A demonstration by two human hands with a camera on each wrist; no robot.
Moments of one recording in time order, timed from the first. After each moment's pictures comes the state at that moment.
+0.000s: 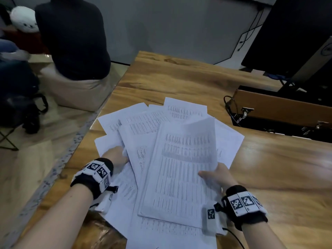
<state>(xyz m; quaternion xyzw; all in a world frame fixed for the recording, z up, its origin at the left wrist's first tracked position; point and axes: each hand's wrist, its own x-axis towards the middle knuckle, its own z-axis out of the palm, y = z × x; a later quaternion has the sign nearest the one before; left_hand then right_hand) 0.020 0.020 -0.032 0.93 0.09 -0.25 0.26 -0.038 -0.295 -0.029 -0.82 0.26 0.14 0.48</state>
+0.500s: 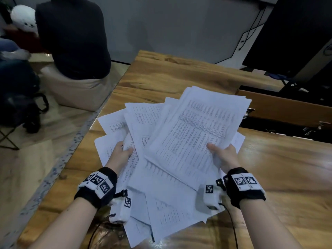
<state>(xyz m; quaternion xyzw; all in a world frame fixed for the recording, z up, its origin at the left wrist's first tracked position) 0.012 -0.001 -0.044 0.71 0.22 -0.10 0.66 0.003 -0.297 0.005 -0.69 0.25 -0.02 0.68</state>
